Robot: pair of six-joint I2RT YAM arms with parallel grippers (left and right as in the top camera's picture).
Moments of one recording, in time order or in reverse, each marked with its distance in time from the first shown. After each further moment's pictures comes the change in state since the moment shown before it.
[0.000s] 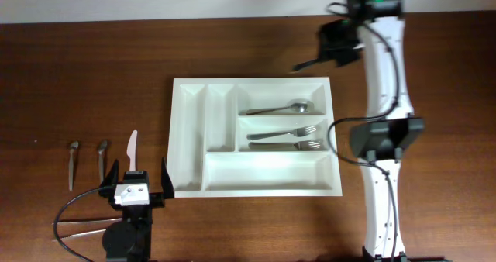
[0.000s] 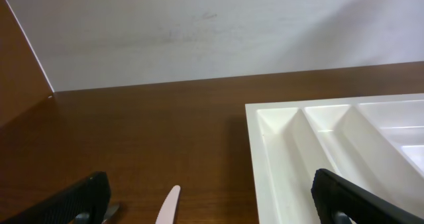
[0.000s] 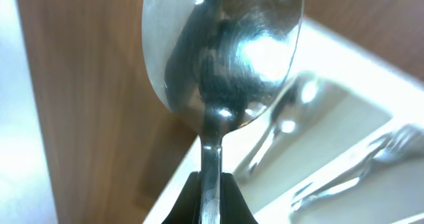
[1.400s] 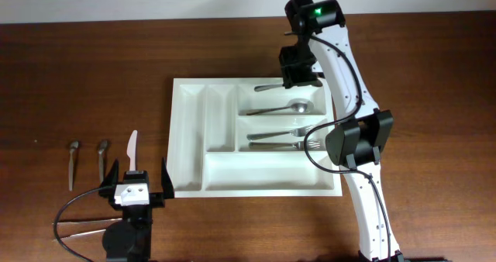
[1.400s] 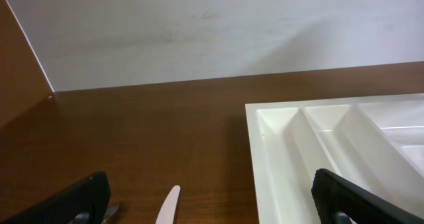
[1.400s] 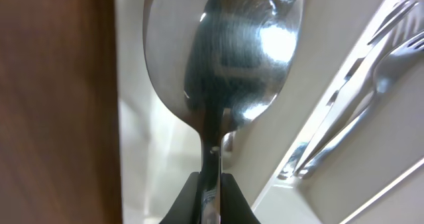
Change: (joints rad) left arm 0.000 0.000 0.000 0.000 0.000 0.000; right arm 0.158 0.000 -0.197 0.000 0.052 0.363
